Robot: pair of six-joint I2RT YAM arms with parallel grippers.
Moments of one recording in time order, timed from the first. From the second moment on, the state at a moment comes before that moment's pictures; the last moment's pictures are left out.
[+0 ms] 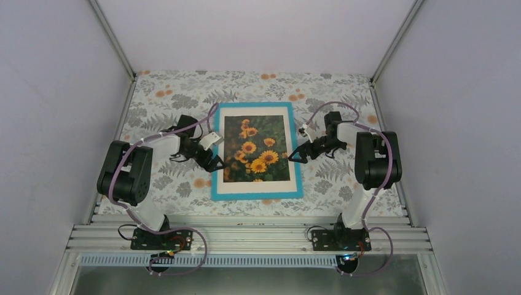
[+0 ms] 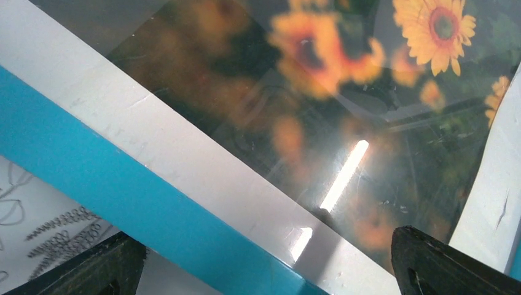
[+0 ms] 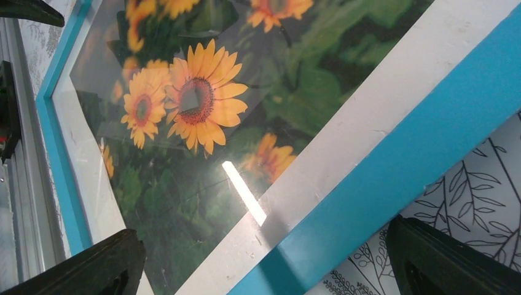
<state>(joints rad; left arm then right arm) -0.23 1.68 0.87 -0.44 0.60 0.46 0.06 1.87 1.06 -0.71 -0.81 -0.62</state>
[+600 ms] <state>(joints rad) -0.21 1.67 0.85 -0.44 0.59 0.46 0.07 1.81 0.95 -0.61 -0.79 -0.69</state>
